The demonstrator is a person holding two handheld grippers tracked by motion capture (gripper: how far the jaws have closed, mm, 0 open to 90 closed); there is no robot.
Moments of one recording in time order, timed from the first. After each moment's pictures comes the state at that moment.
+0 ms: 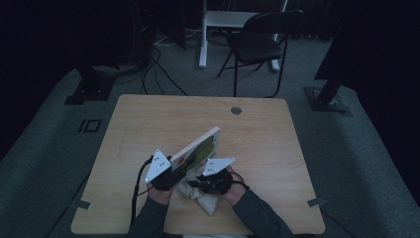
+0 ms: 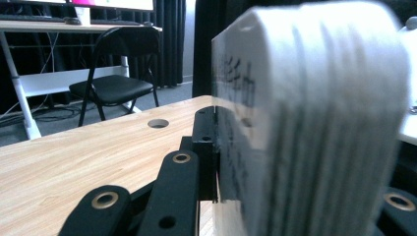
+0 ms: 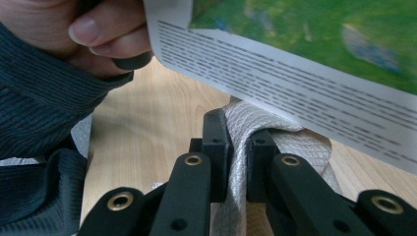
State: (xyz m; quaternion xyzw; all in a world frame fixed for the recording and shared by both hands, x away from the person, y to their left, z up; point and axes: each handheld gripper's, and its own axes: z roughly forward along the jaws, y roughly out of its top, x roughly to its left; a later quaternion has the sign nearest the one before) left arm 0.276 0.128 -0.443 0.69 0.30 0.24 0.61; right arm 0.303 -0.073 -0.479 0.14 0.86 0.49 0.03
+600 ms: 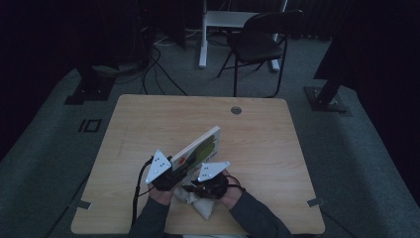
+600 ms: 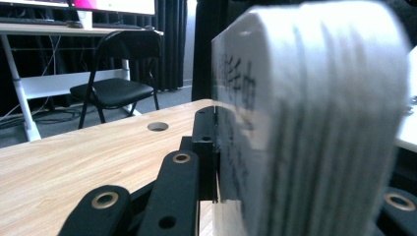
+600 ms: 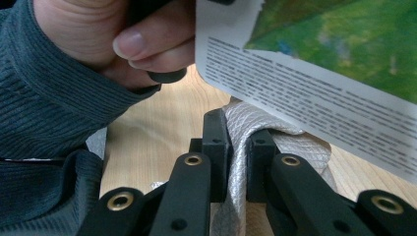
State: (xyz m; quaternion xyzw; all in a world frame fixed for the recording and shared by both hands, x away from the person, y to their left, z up) left arm 0.276 0.127 -0.445 0.68 0.30 0.24 0.62; right arm 0.290 -0.060 -0.475 0.11 0.87 0.48 0.03
